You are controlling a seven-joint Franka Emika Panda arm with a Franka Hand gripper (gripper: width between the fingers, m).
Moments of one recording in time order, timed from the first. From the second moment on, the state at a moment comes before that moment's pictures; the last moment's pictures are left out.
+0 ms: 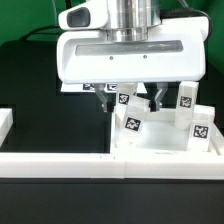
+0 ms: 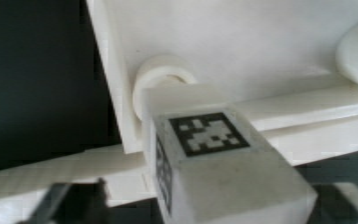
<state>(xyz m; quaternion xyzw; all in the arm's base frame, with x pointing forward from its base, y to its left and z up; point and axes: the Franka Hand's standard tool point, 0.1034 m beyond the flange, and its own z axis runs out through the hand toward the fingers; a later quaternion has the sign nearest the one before) 0.668 -0.013 0.090 -0.99 0.11 -0.06 0.05</state>
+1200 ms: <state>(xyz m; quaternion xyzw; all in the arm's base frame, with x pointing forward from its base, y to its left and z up) 0.665 -0.022 0.087 -0.83 0.54 -0.03 0.10</state>
